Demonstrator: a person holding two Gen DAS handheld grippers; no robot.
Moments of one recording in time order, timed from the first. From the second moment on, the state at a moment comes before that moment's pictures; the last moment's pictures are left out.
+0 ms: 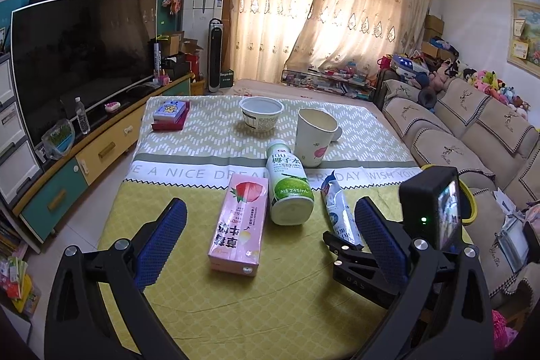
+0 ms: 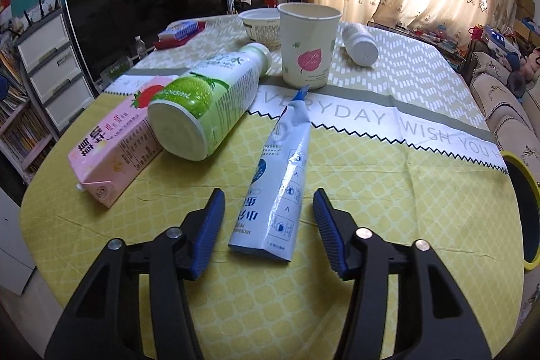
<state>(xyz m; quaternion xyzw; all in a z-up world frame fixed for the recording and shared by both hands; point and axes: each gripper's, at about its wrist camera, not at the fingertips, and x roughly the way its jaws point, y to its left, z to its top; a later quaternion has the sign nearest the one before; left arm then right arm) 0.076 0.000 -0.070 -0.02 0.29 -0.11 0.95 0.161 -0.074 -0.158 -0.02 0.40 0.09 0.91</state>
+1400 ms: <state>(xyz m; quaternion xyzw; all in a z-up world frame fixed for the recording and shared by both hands) 0.102 -0.050 -0.098 0.01 0.33 -0.13 0.94 0.140 -0.357 -0.137 0.06 0.36 -0.18 0.91</state>
